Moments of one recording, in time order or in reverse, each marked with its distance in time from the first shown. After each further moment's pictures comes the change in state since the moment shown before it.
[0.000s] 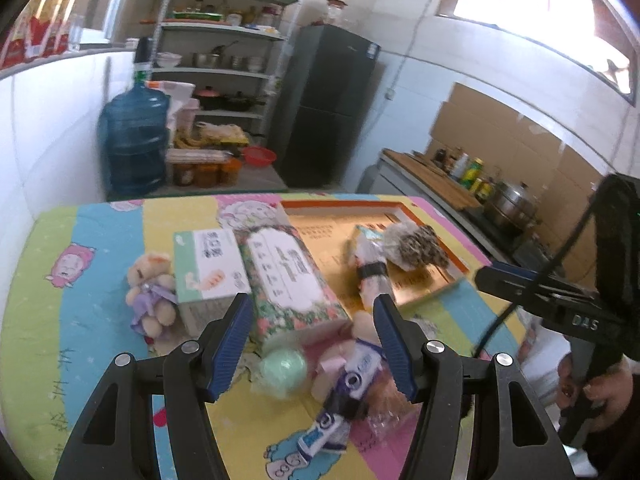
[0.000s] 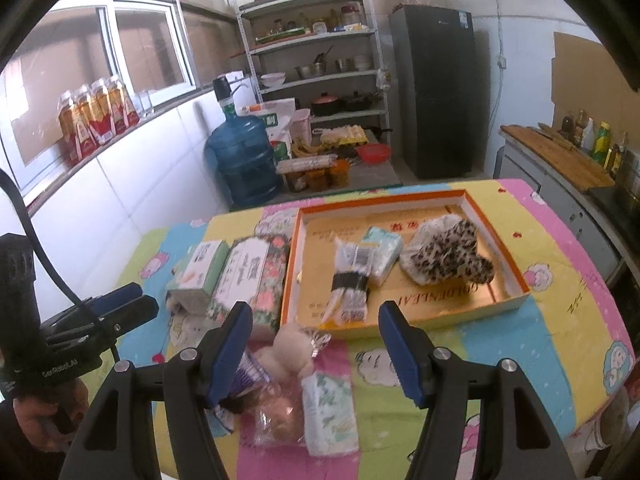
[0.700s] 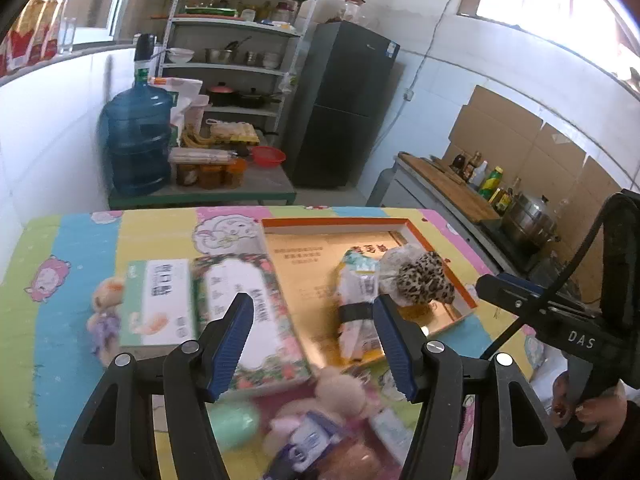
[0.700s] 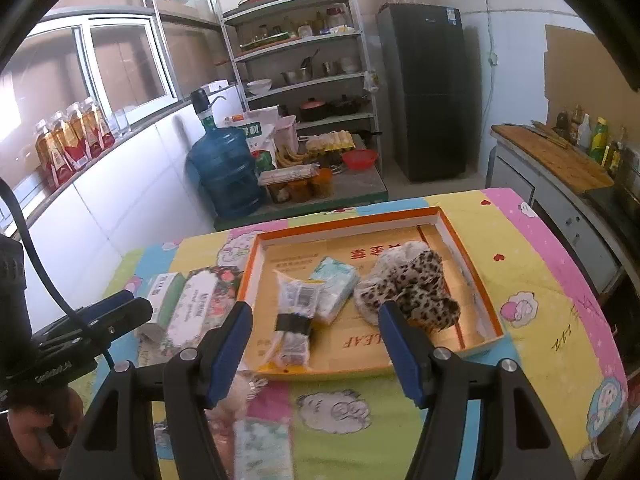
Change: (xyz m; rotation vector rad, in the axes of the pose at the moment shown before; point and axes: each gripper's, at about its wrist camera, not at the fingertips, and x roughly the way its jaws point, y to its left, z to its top) left arm 0.052 -0.039 0.043 -0.057 -0.002 0.096; right arm 0.019 -0.064 0.041 0.033 -0.024 -0.009
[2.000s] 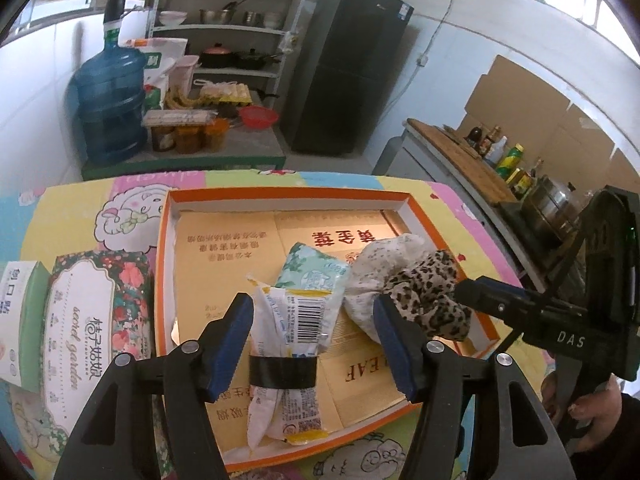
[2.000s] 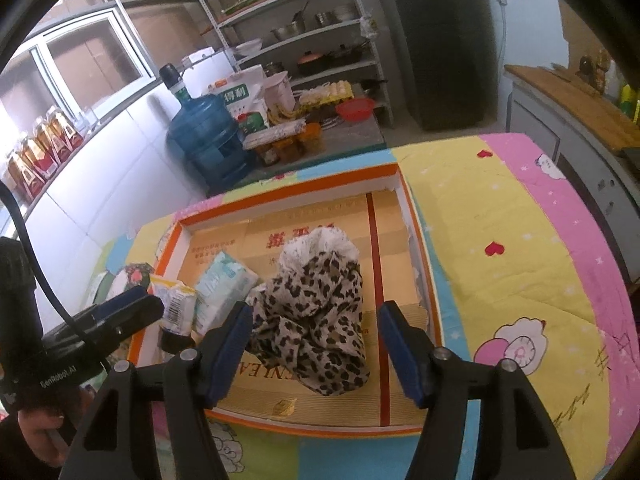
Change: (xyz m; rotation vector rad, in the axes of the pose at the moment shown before) left arm 0.154 -0.076 0.015 -0.036 0.126 0.027; right arm 0.104 -0.140 0.025 0.063 0.177 0.116
